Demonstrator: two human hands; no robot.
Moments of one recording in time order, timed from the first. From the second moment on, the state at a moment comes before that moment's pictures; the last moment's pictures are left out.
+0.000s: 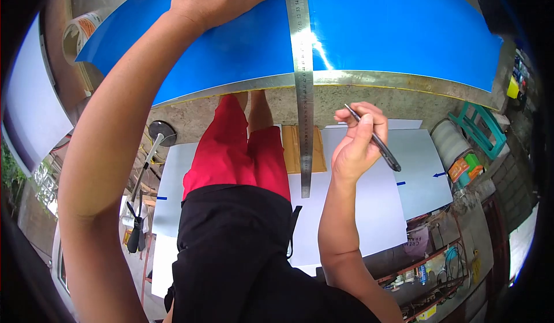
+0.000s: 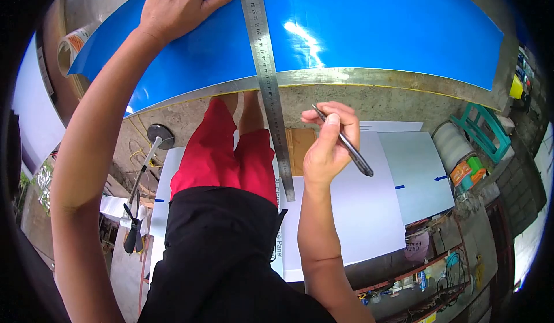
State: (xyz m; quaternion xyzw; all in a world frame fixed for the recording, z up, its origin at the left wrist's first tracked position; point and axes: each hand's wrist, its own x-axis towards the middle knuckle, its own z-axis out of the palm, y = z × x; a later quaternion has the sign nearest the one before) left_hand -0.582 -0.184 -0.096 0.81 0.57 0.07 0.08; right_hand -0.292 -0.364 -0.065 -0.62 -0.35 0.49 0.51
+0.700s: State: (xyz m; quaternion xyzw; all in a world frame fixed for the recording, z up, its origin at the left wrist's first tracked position) left_hand -0.585 -0.185 -0.071 0.79 0.55 0.23 0.09; right_hand -0.297 -0.405 -0.050 -0.63 -0.40 0.62 0.24
